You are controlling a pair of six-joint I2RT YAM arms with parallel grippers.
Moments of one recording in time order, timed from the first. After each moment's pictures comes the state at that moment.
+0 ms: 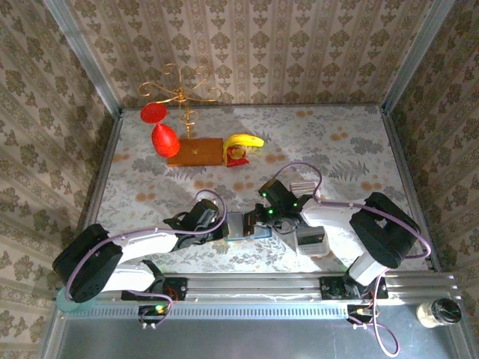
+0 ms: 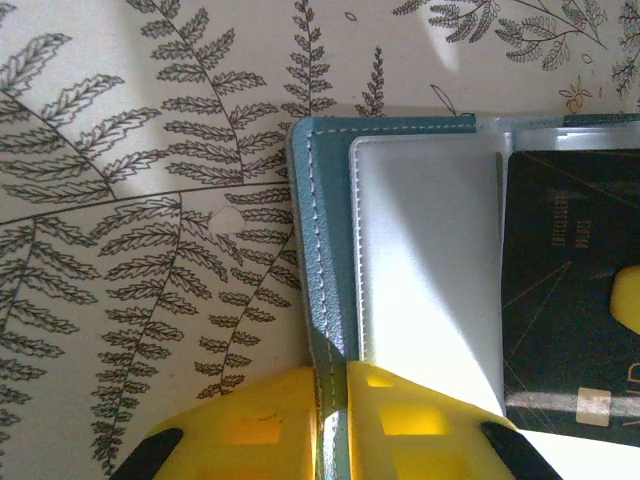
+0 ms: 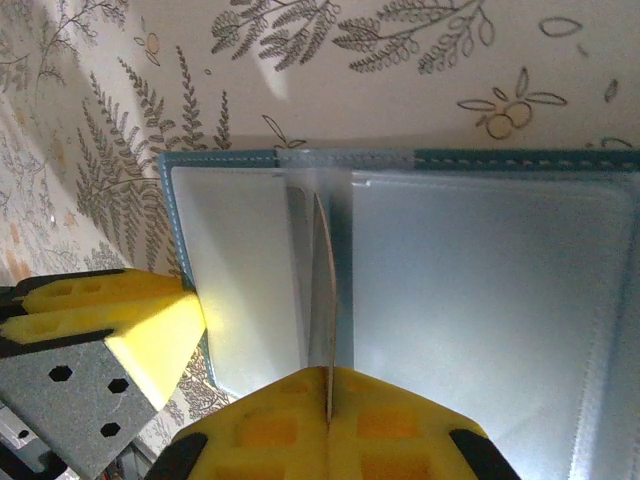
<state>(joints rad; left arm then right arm) -0.86 1.27 0.39 -0.03 0.10 -0.88 0.76 1.60 0.74 -0.08 -0.33 0.93</state>
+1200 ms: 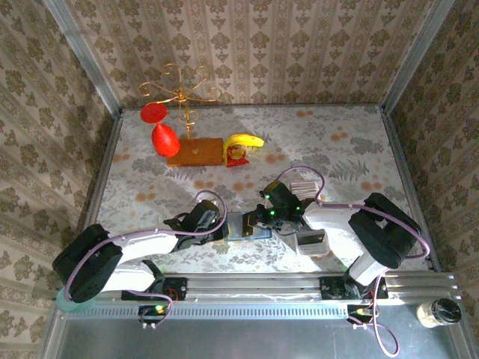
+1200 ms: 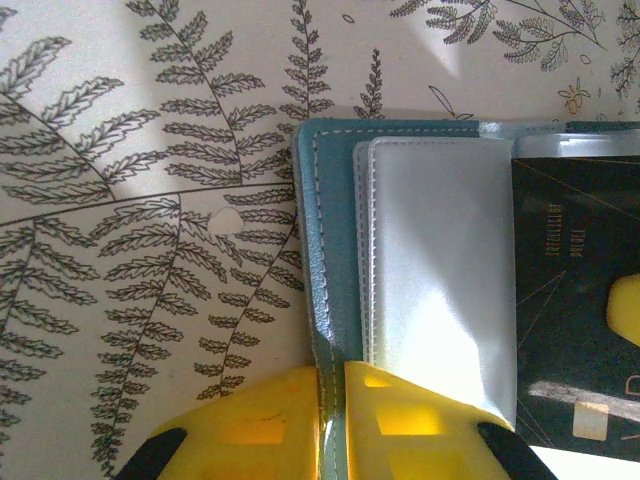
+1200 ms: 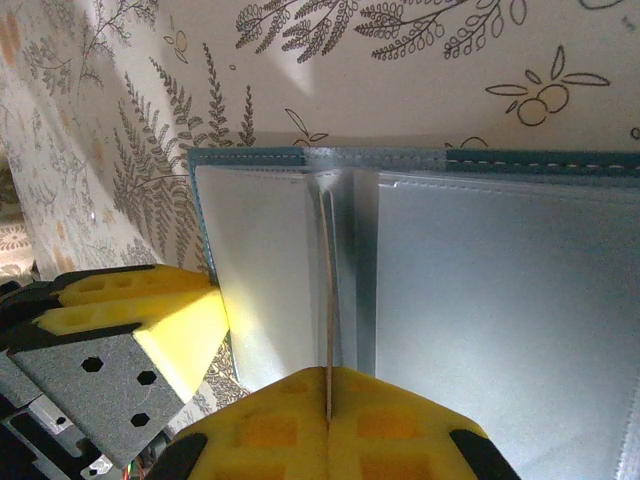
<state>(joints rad) -0.87 1.27 0.38 -0.02 0.08 -0.88 0.75 1.60 0.68 0.05 -0.39 0.98</state>
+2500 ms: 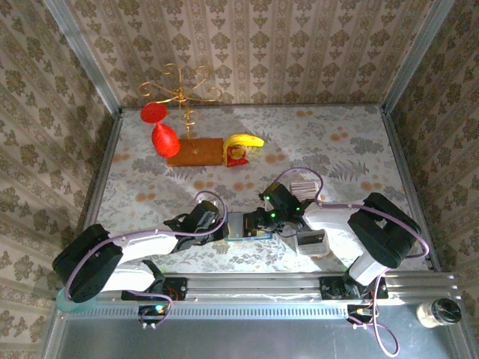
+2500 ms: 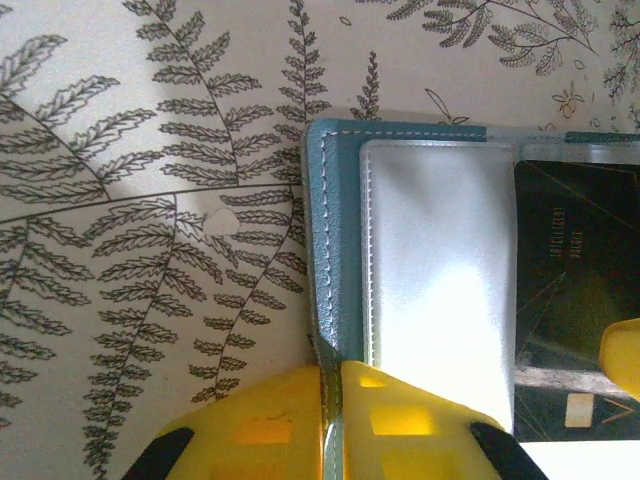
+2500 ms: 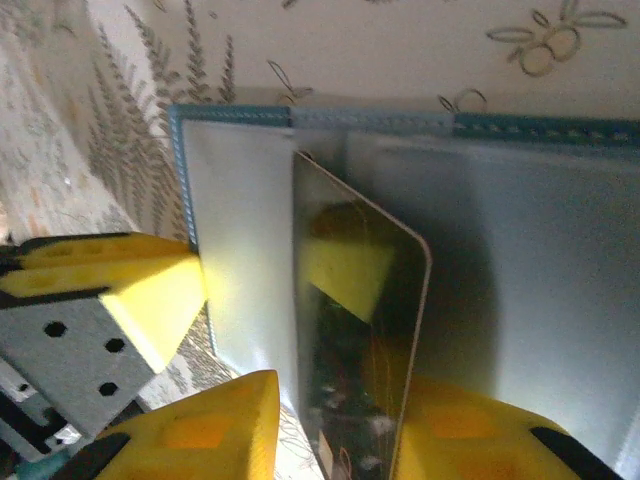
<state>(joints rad) -0.88 1.27 0.37 0.01 0.08 -0.90 0.75 1.60 0.68 0.00 -0.41 0.91</state>
